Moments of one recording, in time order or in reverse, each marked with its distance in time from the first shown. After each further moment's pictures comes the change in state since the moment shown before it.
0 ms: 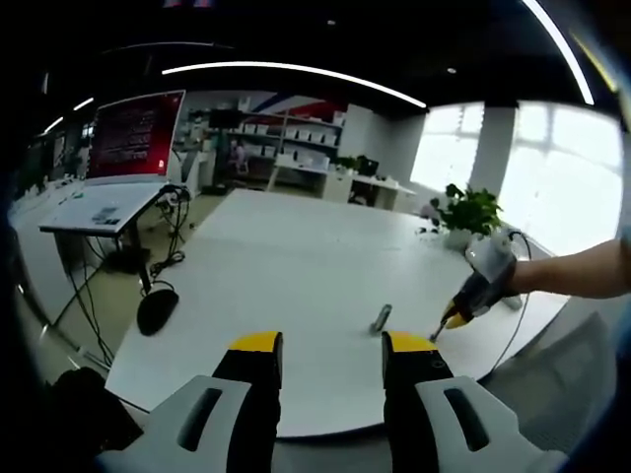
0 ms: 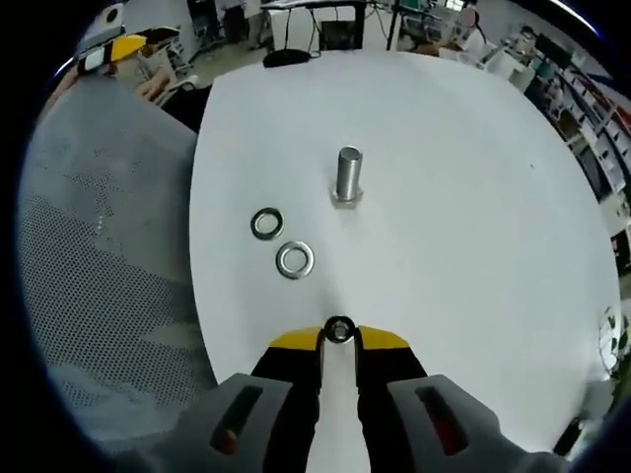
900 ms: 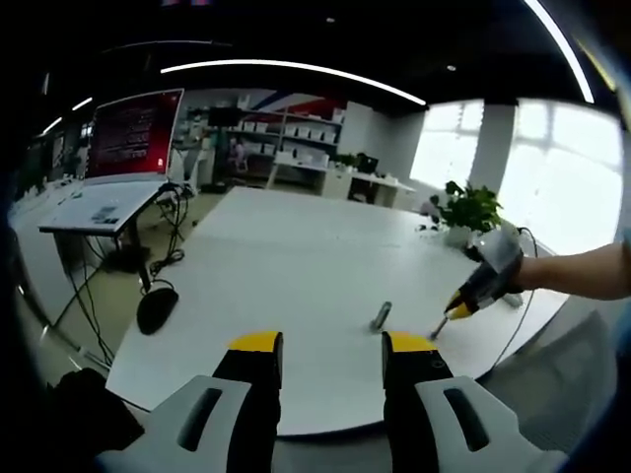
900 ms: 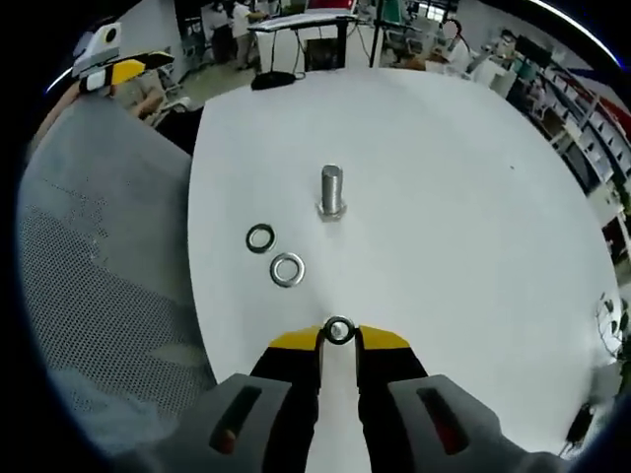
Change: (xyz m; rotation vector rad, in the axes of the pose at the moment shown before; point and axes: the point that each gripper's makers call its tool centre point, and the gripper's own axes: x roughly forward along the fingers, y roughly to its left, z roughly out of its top) left arm 0.000 0.000 -0.002 0.004 0.012 -0.001; right arm -0.021 -0.006 0.004 0.064 -0.102 -0.034
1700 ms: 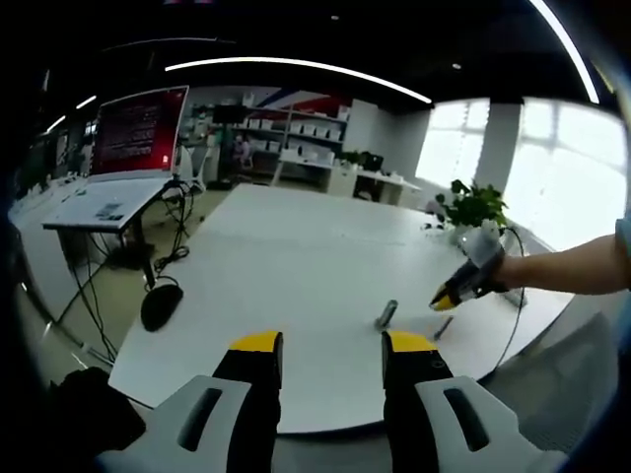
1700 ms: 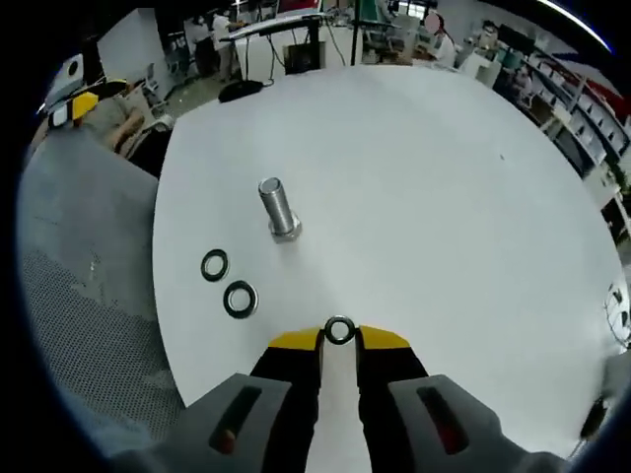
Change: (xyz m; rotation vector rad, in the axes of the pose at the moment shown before) left arm 0.001 0.004 -0.001 -0.008 0.009 0.022; right arm 0.019 -0.037 0.018 0.091 -0.060 -0.013
